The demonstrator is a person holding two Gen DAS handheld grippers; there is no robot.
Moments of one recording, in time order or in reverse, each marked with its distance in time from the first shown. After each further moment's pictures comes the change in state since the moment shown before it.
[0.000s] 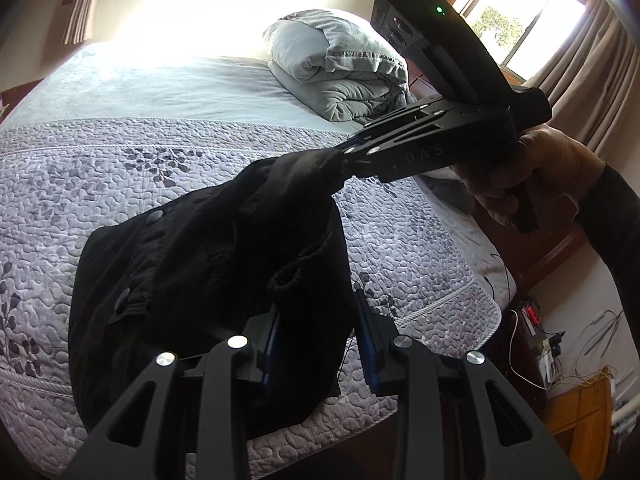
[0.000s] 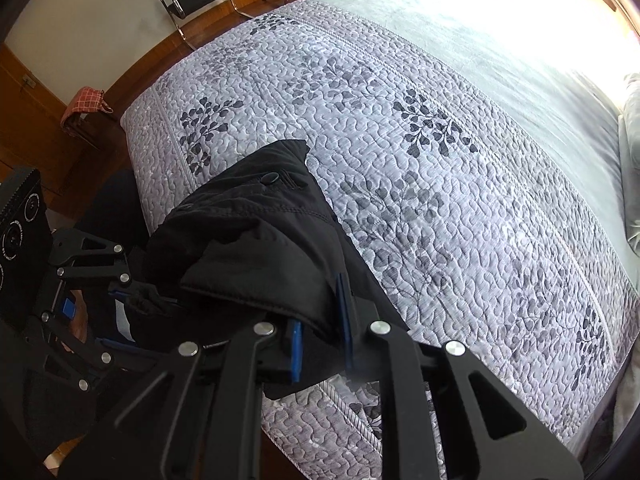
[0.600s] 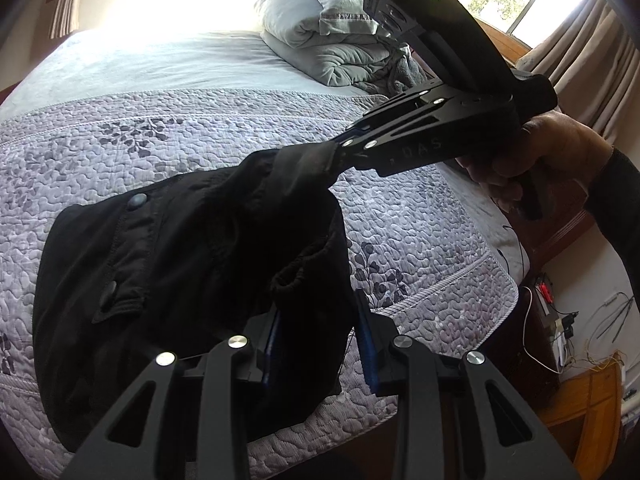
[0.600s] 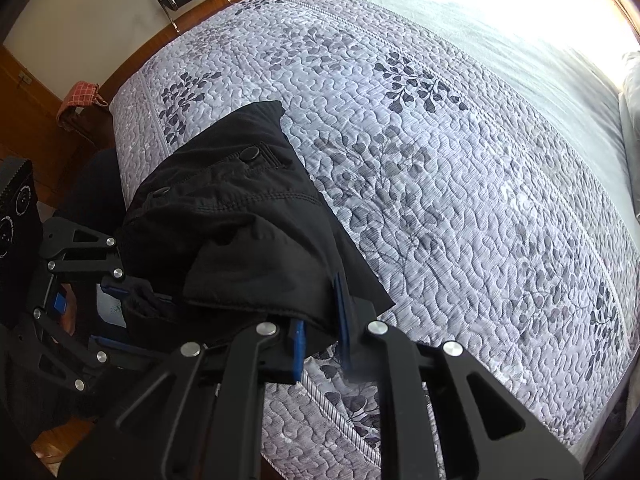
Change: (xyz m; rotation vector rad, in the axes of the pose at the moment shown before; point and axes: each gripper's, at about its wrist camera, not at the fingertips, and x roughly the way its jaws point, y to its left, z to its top) left arm 0.065 -0.017 -0.020 0.028 0.099 0.022; right arm 0.042 -0.040 -0.049 0.011 0.021 0.008
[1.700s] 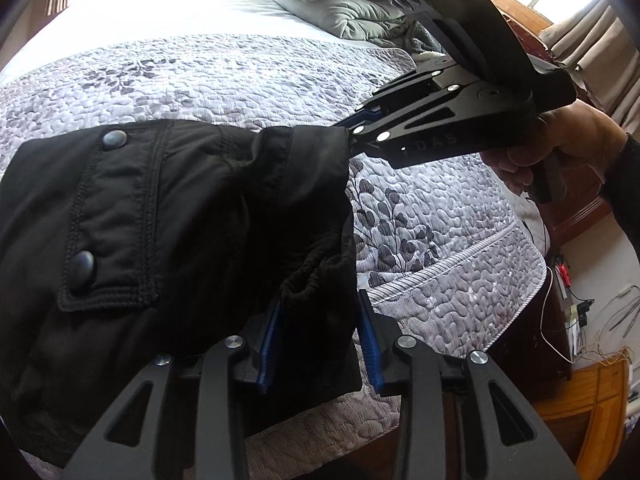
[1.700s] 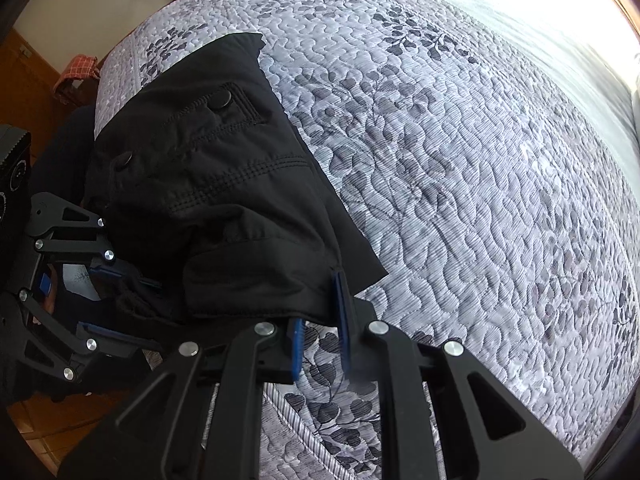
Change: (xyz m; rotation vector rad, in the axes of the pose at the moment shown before) left arm 0.077 0.007 -0.033 -0.020 0.122 0.027; right arm 0.072 -0.027 -0.041 -0.056 0.033 -0.017
